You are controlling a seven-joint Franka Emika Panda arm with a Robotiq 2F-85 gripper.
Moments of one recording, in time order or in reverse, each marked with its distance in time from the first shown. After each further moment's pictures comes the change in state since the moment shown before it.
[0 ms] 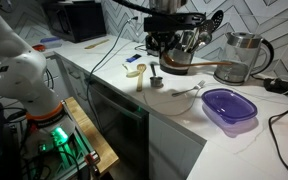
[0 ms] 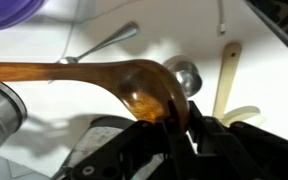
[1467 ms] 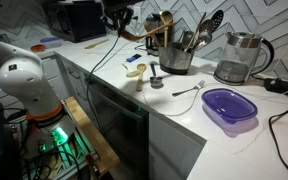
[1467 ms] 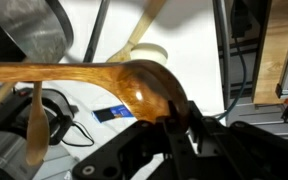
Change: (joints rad) arm 0.211 -0.526 -0.033 -0.246 0.000 -0.212 -0.341
